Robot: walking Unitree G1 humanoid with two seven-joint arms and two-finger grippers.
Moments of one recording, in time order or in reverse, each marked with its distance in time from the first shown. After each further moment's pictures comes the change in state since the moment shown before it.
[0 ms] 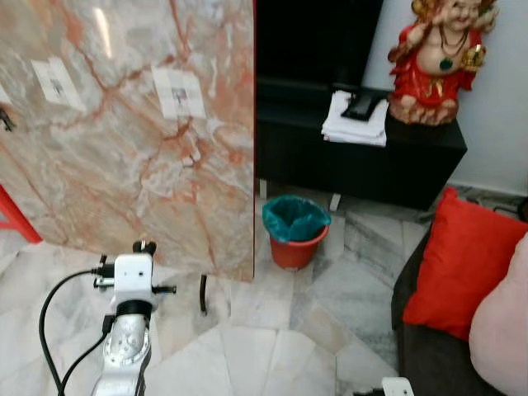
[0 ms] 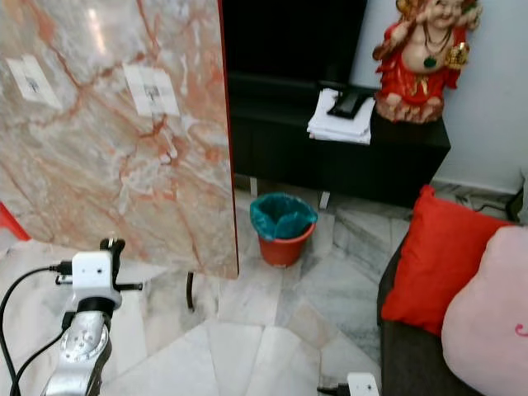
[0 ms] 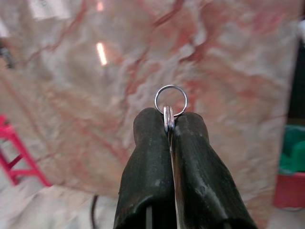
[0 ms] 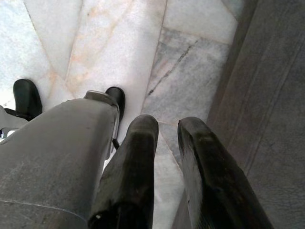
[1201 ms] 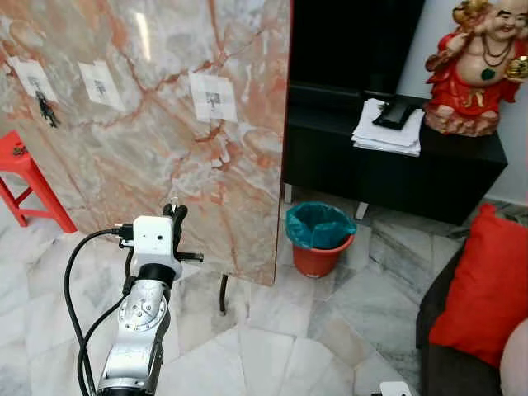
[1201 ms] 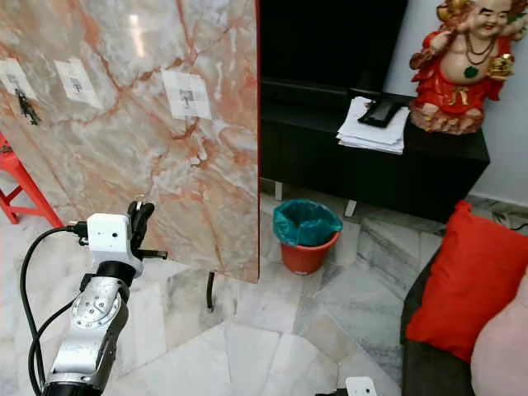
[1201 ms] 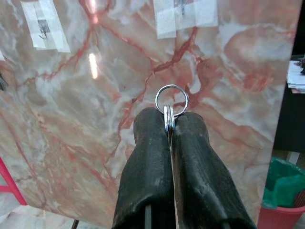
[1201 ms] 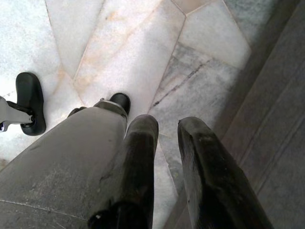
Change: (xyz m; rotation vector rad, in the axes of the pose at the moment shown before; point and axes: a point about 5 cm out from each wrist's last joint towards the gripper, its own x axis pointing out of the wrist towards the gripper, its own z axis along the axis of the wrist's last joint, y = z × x) left arm 0.025 -0.020 0.050 -0.105 -0.063 -0.121; right arm 0.000 0.000 -0.003 -0.046 0.005 -0.014
